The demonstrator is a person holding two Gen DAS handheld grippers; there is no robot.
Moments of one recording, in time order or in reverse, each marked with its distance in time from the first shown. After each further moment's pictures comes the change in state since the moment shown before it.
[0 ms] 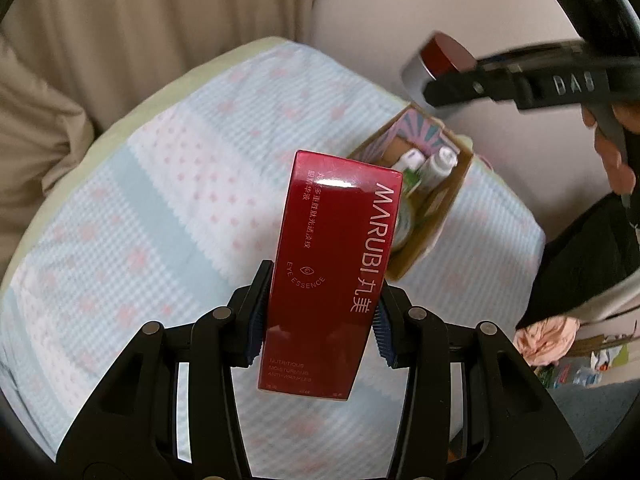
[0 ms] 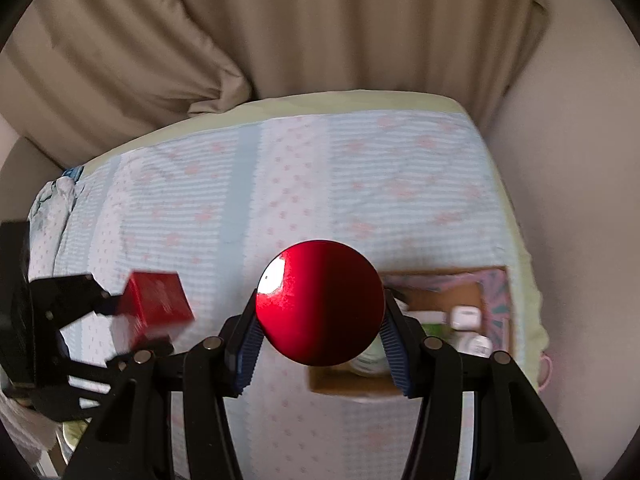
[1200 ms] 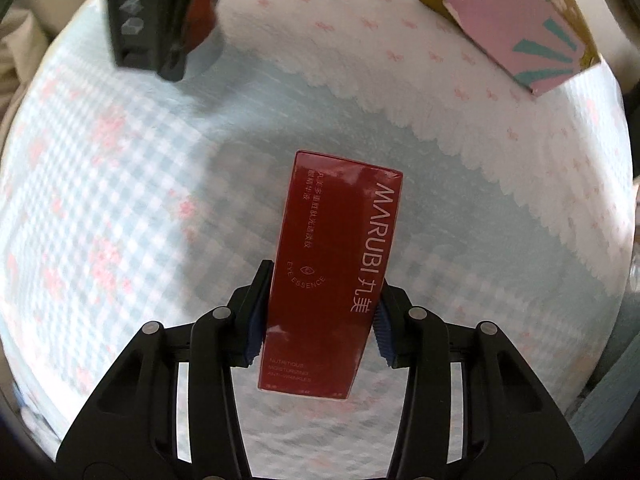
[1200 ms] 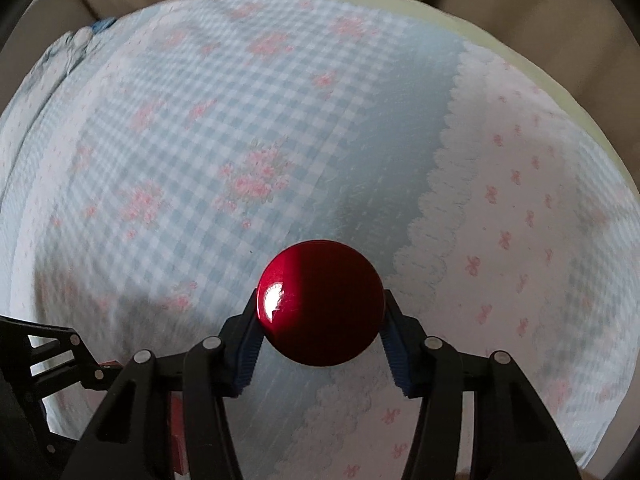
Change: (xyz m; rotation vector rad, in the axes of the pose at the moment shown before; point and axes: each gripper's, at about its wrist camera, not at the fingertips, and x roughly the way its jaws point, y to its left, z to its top) left arm 0.202 0.175 -0.157 0.187 0.354 0.022; right arm 0.346 0.215 0.068 -0.455 0.202 0.093
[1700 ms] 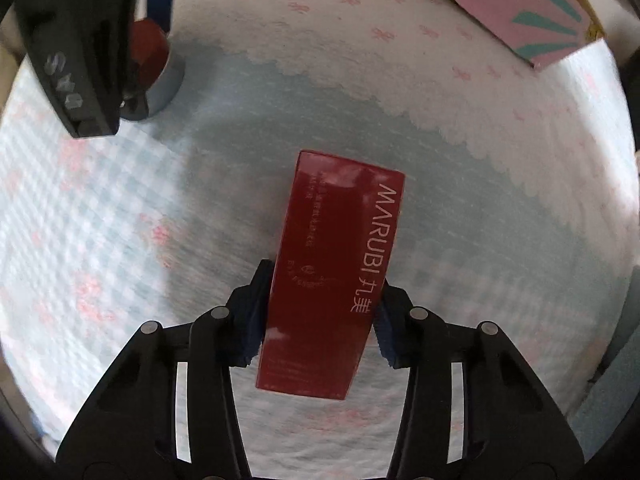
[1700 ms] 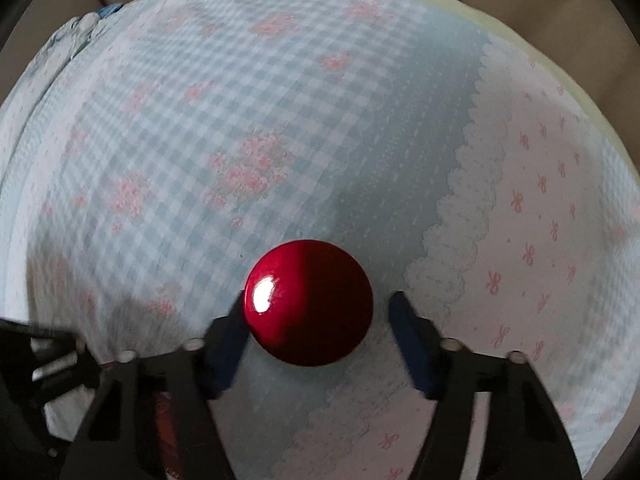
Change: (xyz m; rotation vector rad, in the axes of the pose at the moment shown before) left arm 0.034 -0.018 0.022 0.120 0.074 -0.003; right arm 0.038 -0.011 0.009 -0.067 0.036 0.020
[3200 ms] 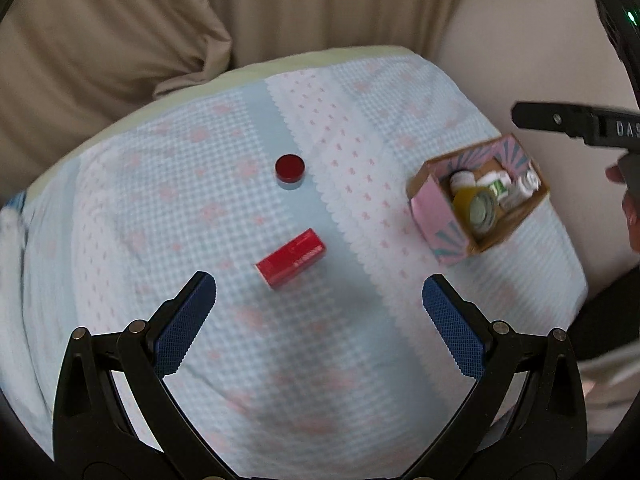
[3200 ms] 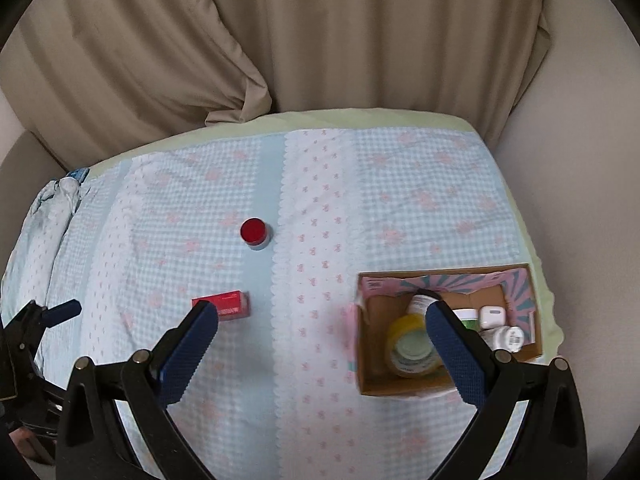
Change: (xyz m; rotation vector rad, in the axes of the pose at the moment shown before) left arm -0.268 -0.084 -0.087 -0.669 -0.463 0.140; right arm -0.347 0.007 -0.218 0.503 -0.318 -0.161
